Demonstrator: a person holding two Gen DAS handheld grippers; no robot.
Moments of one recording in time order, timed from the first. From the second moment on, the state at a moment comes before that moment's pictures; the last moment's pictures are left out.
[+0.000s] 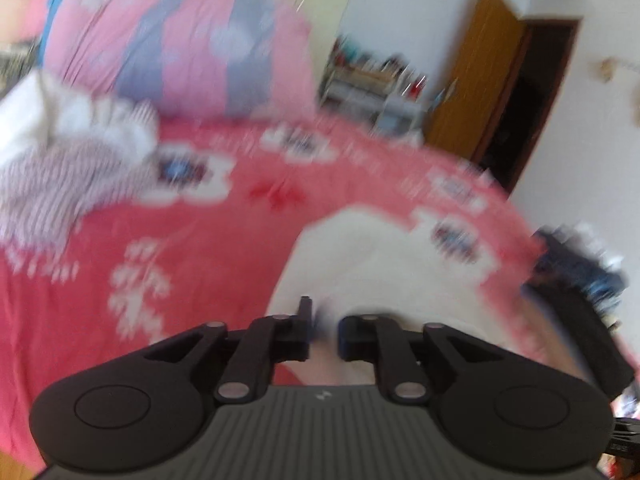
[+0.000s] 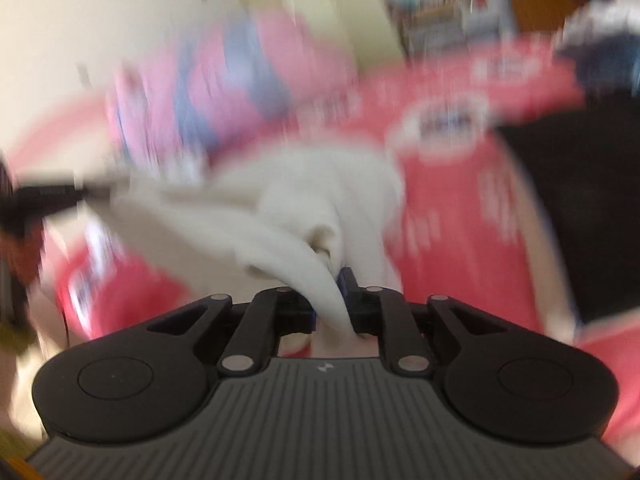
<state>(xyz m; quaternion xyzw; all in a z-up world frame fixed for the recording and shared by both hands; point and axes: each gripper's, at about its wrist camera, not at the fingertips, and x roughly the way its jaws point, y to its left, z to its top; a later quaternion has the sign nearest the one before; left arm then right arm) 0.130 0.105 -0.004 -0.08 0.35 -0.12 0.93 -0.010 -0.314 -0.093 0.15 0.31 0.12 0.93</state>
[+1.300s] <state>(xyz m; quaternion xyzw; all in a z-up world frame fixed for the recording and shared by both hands) 0.156 0.034 -0.044 0.02 0.31 -0.13 0.94 0.120 -0.254 -0.063 0.07 0.26 0.20 0.94</state>
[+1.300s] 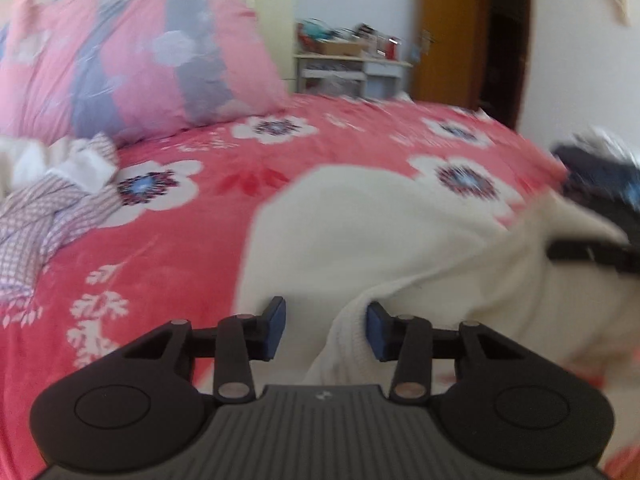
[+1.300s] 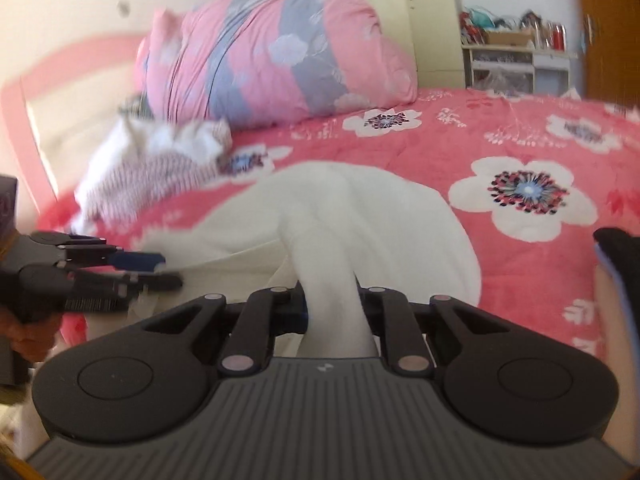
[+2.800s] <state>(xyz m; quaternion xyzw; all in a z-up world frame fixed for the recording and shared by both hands) 0.102 0.068 -0.101 0.22 0.27 -0.13 0.93 0.114 -0.252 -0.099 -0.07 0.29 0.24 0.92</state>
